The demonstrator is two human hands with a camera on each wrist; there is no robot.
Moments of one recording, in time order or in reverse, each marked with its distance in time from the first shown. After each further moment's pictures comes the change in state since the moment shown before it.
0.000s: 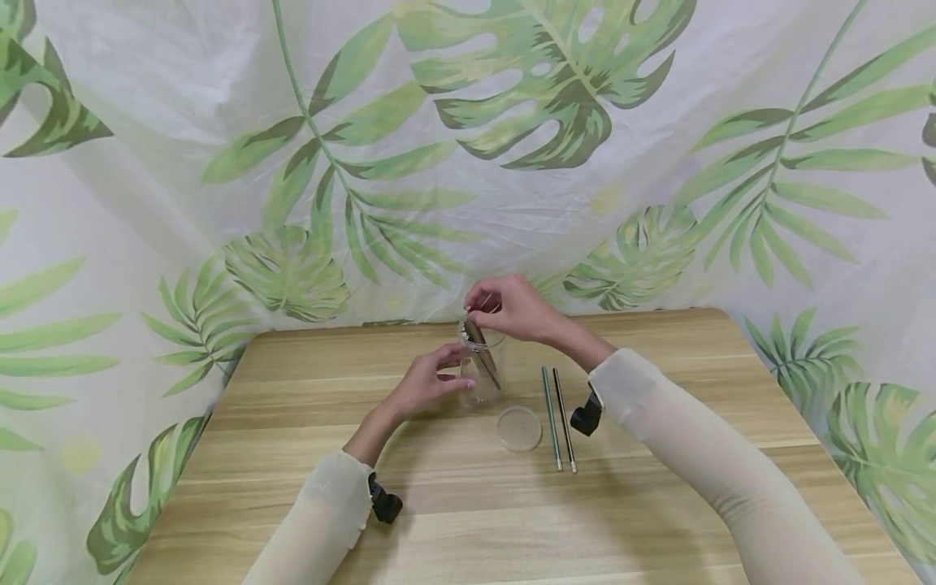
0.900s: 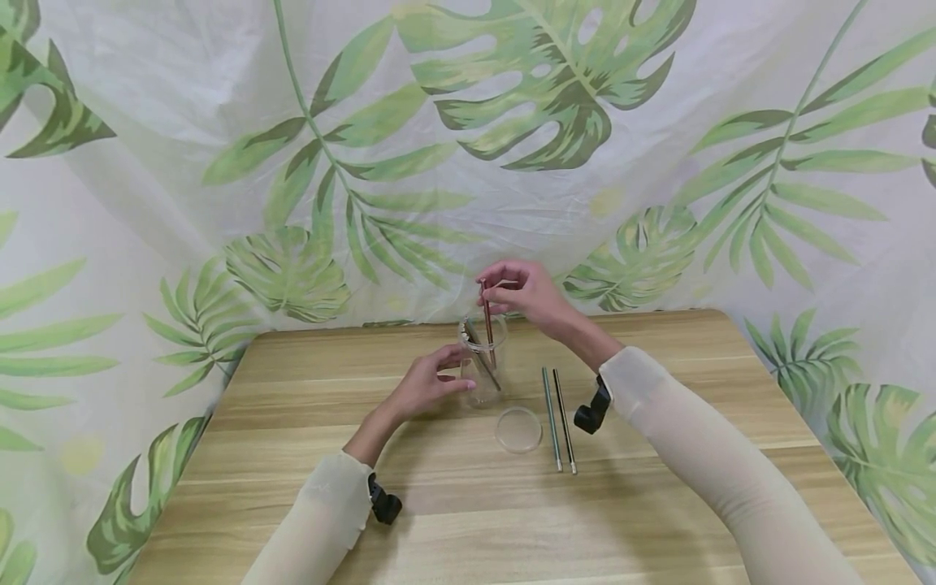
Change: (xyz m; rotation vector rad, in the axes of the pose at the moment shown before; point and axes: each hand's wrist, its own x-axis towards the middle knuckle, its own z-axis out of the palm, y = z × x) left_hand -0.001 -0.002 0.001 -0.006 0.004 0.003; right_hand -0.005 0.006 -0.012 0.606 0.163 0.172
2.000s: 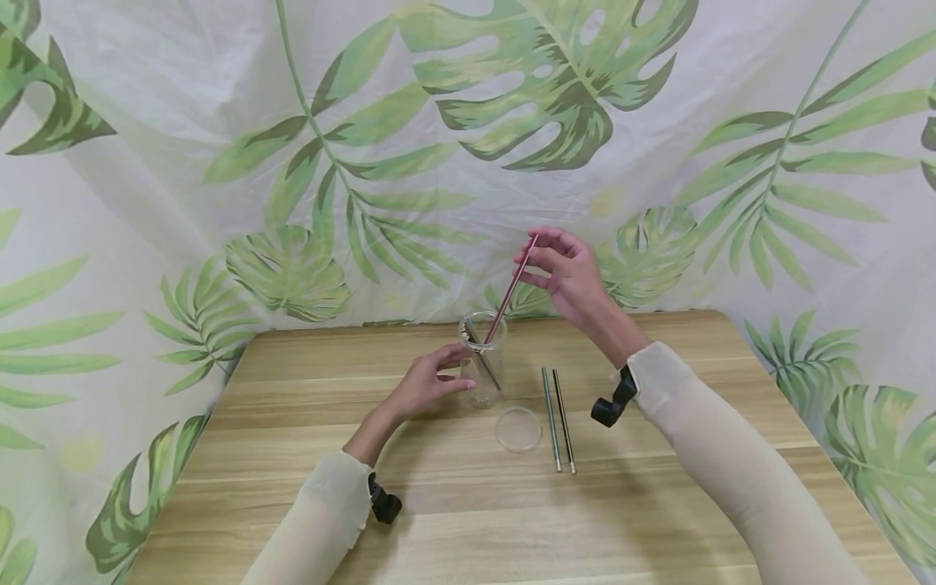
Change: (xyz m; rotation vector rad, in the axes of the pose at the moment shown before) left_hand -0.001 0.004 0.000 0.000 -0.006 -0.022; right_hand -0.006 -0.023 -0.028 0.529 0.318 -0.081
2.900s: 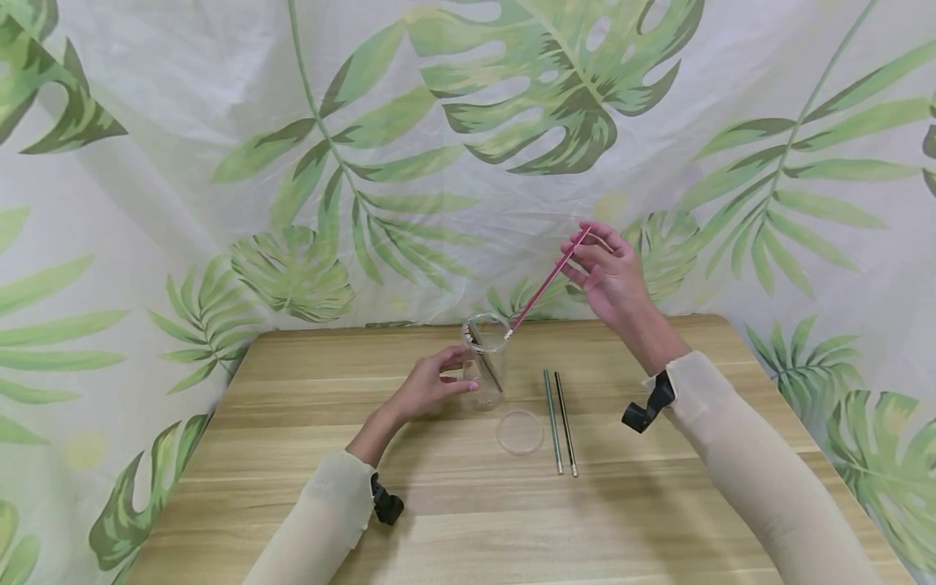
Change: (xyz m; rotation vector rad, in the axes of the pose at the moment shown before) left_hand -0.002 -0.001 0.000 -0.028 0.002 0.008; right_hand -0.016 -0.034 -0.026 0.221 0.065 -0.019
